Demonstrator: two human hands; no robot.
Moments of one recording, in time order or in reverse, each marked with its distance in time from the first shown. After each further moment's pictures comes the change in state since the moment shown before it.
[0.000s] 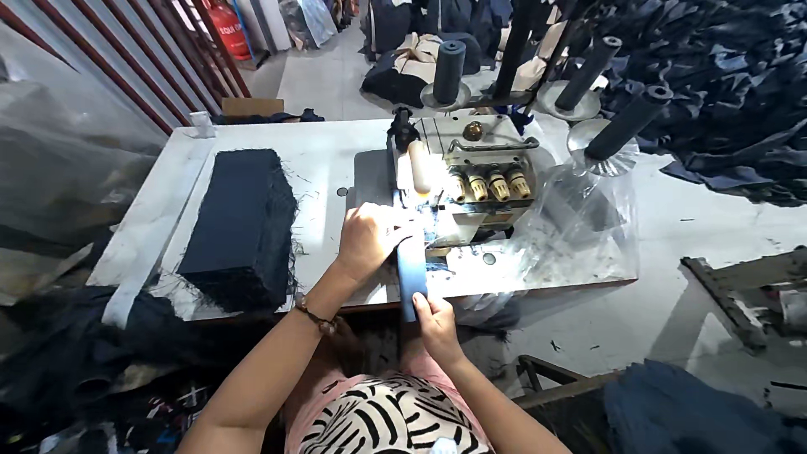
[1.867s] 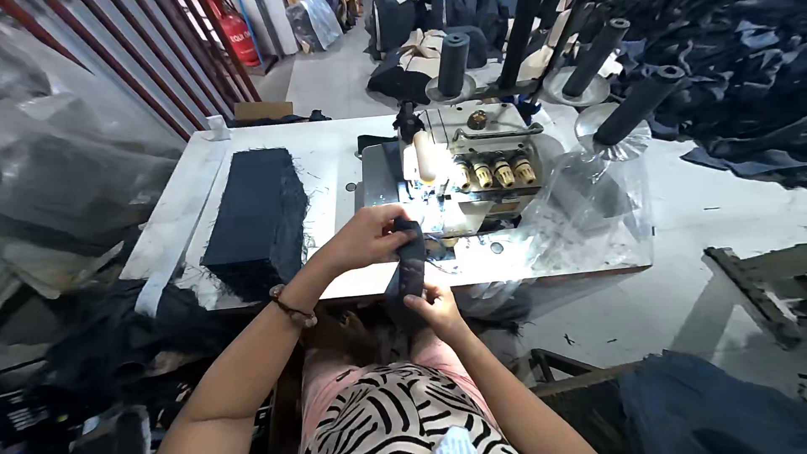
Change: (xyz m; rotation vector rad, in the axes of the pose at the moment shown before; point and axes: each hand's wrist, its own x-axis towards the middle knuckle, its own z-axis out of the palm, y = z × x) left_hand -0.008 0.005 -0.052 -0.552 -0.366 0.010; right_hand 0.007 -0.003 -0.004 0.228 -0.278 -0.013
